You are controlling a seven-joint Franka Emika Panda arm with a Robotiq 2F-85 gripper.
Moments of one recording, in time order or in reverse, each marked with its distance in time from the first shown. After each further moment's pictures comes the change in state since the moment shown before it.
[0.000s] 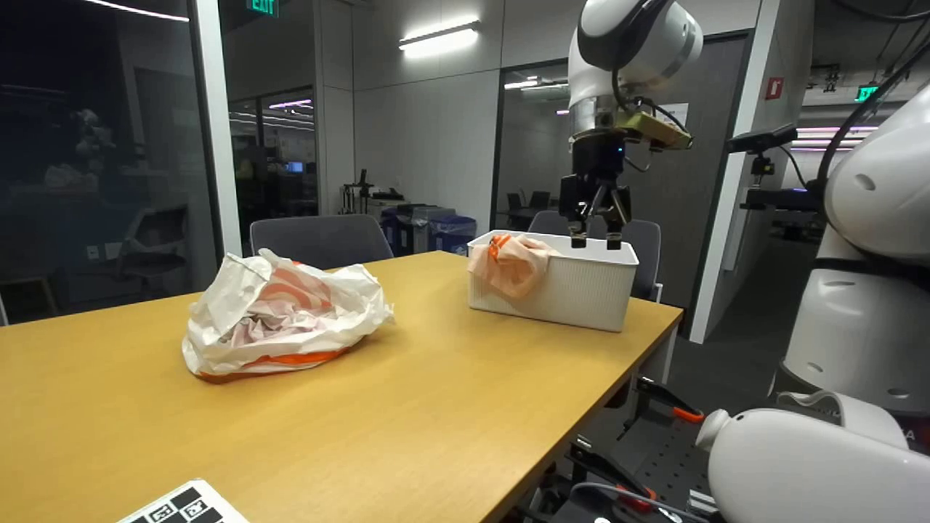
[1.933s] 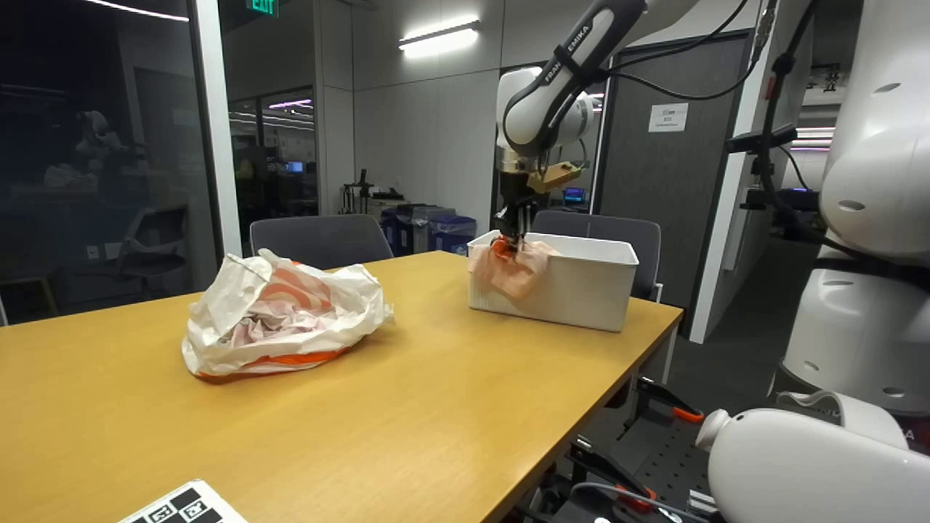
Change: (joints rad) arm -0.052 0.619 -0.014 0.431 -0.398 0.526 0.031
